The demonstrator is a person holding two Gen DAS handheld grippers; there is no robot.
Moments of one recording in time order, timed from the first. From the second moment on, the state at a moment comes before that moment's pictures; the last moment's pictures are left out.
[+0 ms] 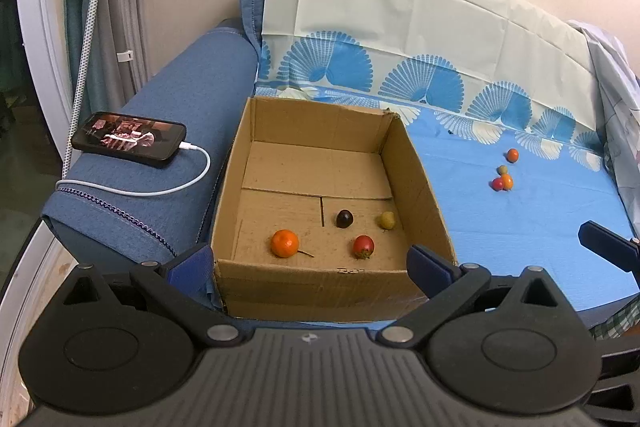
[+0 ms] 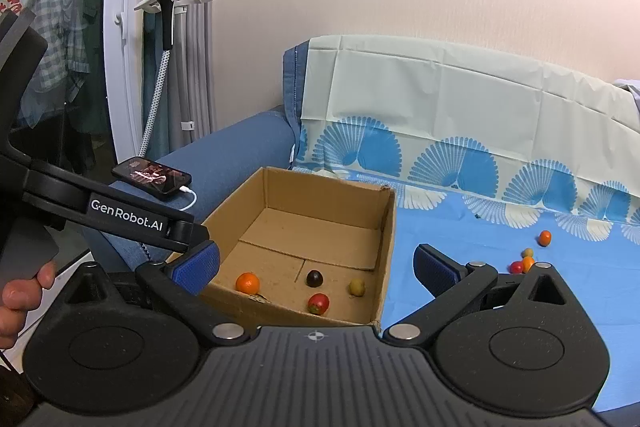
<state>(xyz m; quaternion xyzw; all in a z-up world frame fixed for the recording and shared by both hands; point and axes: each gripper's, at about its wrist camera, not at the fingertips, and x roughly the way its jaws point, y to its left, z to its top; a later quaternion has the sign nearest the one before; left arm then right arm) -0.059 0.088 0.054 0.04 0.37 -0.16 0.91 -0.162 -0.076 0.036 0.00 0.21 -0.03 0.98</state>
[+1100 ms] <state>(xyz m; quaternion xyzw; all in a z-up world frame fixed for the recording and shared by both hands) 0.025 -0.125 0.020 0.12 0.40 -0.26 0.87 -0.139 -0.289 -0.019 0.06 0.23 -0.24 0.94</state>
